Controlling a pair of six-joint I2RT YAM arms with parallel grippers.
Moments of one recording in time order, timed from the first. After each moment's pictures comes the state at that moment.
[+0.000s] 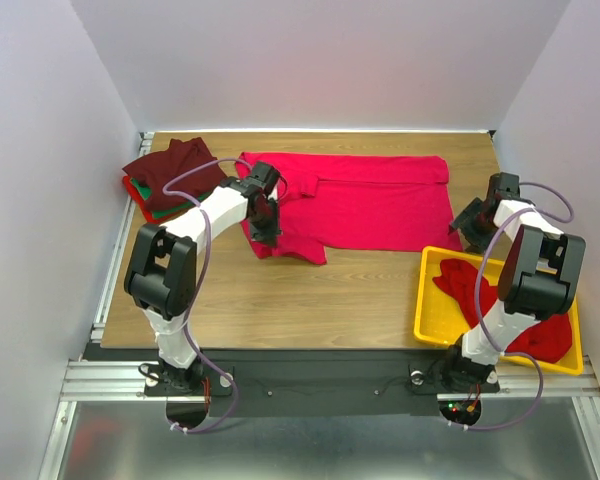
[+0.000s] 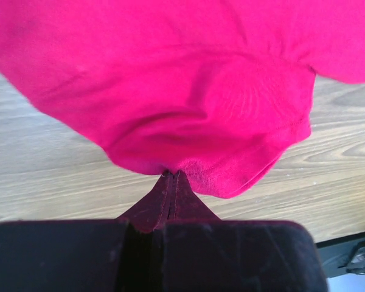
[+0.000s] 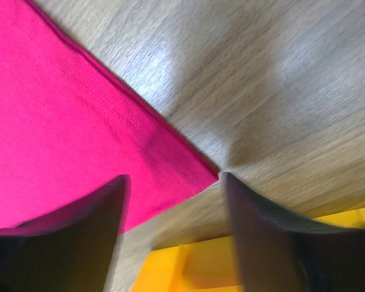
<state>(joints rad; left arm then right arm) -0.48 1.79 1.34 -0.76 0.08 -0.48 -0.30 1.73 1.11 -0.54 0.00 0.53</state>
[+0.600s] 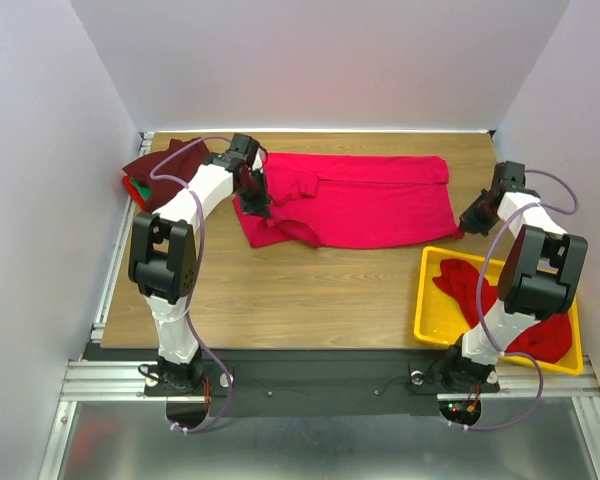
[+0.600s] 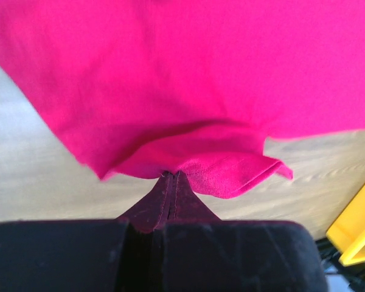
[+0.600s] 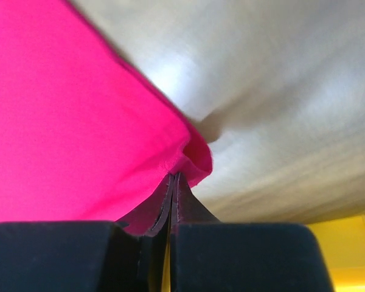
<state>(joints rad) -0.33 1.88 1.55 -0.79 0.20 -0.47 -0.30 1.73 1.18 -0.56 -0.02 0.53</state>
